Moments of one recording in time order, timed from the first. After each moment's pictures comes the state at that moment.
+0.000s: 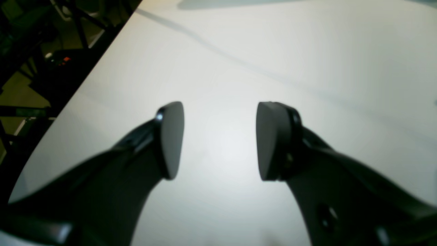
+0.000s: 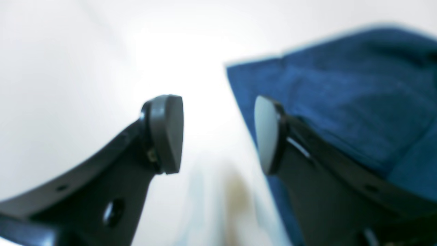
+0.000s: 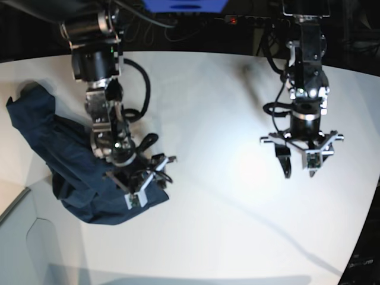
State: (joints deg) left arm 8.9 -4.4 -7.0 91.1 3.6 0.0 6.9; right arm 15.3 -1.5 -0.5 58.9 -1.3 15.6 -16.8
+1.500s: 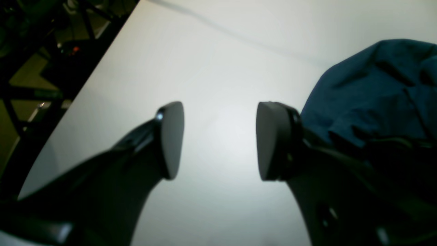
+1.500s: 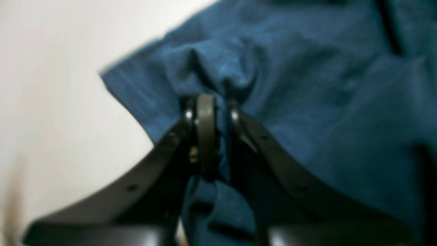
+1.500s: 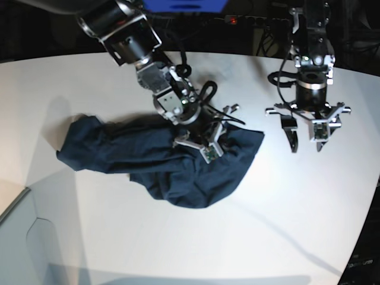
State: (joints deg) left arm 19.7 -4.2 -8.9 100.2 3.4 -0.3 7.4; right arm 10.5 -8.4 -25.2 48.3 -0.8 9.6 0.7
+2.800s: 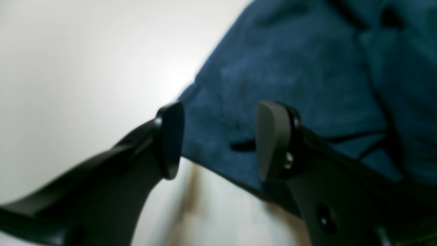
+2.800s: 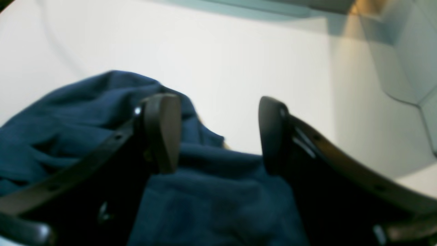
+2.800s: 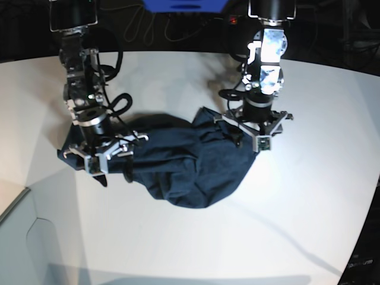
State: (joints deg) left arm 5.3 4.8 -2.5 71.9 3.5 0.5 6.9; right arm -4.9 5.4 -0.3 82.7 -0.9 9.6 1.0
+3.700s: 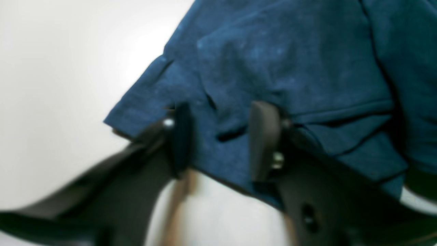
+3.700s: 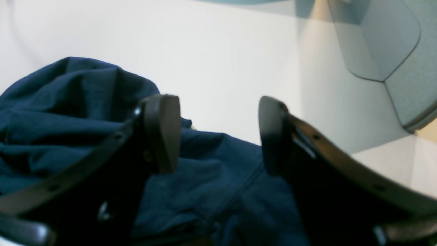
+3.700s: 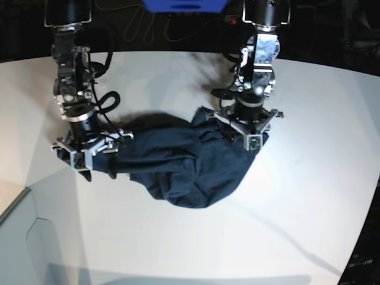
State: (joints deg) left arm 3.1 6.1 -2.3 66.3 3.4 0.3 6.8; right arm -6.3 6.1 3.8 82.7 -0.9 9.6 1.1
